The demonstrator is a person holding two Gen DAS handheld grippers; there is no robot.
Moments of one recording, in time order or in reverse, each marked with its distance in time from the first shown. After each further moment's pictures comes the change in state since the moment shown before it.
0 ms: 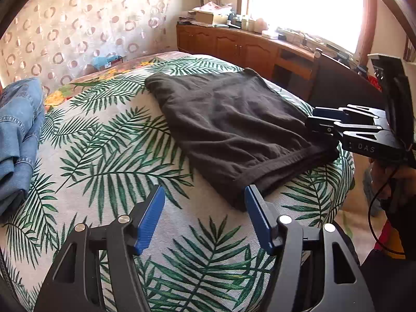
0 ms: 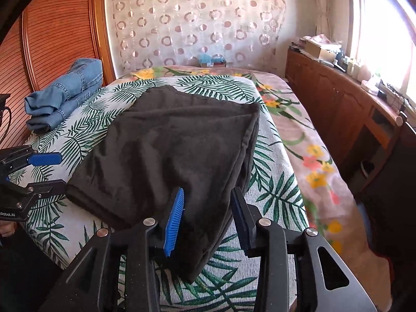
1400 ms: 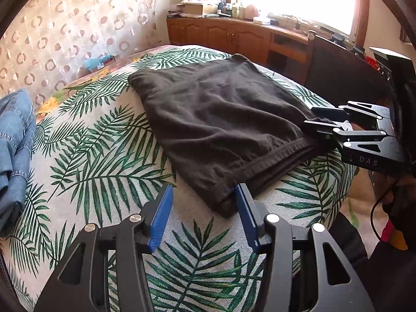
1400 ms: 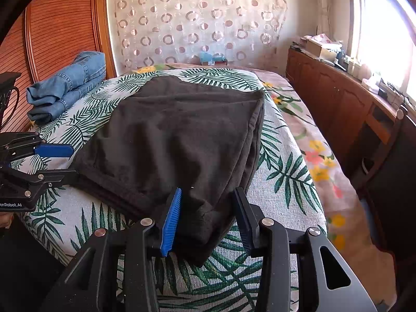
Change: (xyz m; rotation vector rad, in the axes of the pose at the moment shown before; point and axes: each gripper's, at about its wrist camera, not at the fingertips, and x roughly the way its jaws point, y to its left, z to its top) left arm 0.016 -0.018 0.005 0.073 0.054 0.015; right arm 0.001 0.007 -0.024 -0.007 0.005 0.007
